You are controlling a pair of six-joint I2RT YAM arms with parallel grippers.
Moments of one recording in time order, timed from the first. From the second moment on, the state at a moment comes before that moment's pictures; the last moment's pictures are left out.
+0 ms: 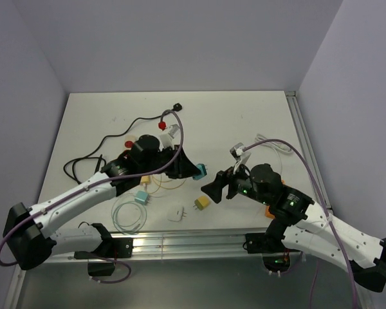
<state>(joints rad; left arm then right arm) -0.85 1.20 0.92 -0.13 0.30 -0.84 0.91 0.65 0.62 -0.31 0.02 0.46</state>
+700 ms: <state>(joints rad) -0.83 1.05 0.96 -0.22 0.73 -0.51 0.61 0.73 0.67 -0.05 -0.93 0.59</state>
